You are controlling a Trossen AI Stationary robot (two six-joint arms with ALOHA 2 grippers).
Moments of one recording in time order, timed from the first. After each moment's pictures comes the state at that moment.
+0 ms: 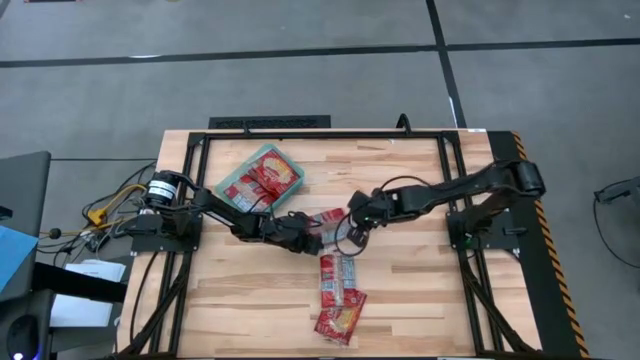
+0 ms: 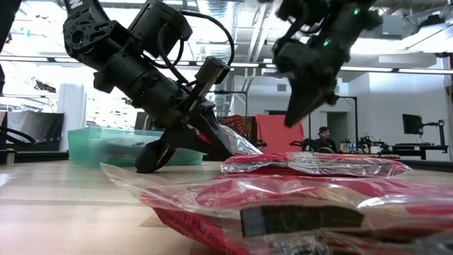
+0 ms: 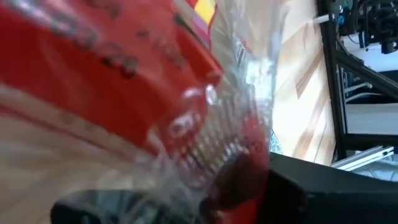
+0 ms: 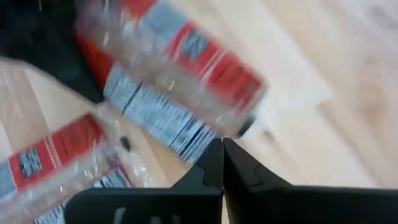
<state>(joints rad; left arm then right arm) -0.11 1.86 0.73 0.61 -0.11 -1.27 0.05 1.55 0.96 -0.42 0.19 0.59</state>
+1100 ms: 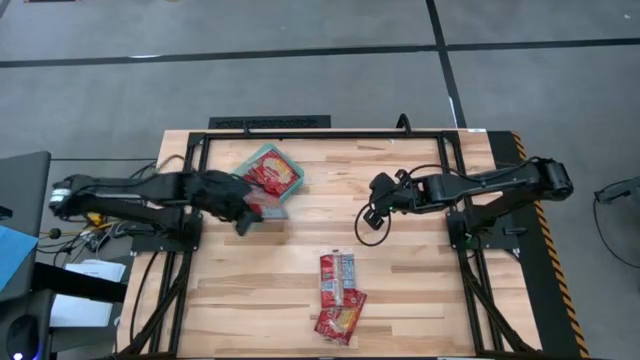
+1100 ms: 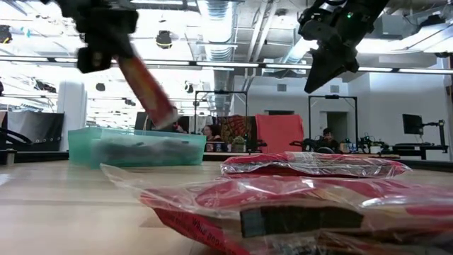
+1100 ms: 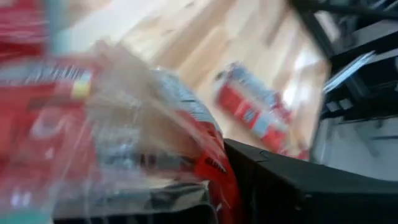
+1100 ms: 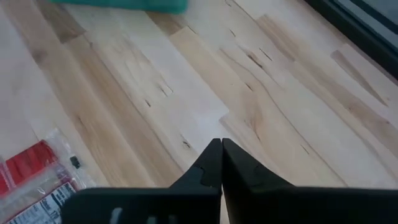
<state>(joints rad) 0.04 0.86 0.73 -0.47 0.08 -0.80 0.05 1.30 0.96 -0.65 0.43 0.59</state>
